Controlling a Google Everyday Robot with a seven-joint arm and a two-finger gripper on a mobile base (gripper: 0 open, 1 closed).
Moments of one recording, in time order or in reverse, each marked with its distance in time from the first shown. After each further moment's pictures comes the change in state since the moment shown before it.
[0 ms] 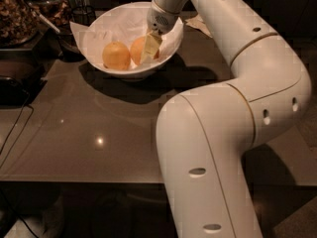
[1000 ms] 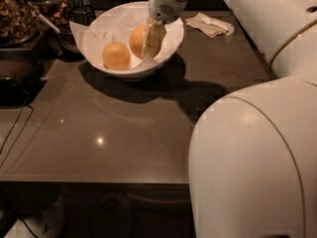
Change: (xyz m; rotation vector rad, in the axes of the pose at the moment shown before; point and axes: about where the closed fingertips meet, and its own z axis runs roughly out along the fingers) arm -0.016 0.039 -0.057 0.102 -0.021 -0.090
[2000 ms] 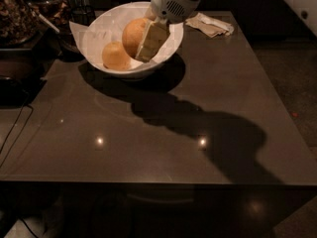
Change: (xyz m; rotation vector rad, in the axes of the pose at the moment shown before) arm -0.031 0.072 -0.061 0.082 -0.142 -0.023
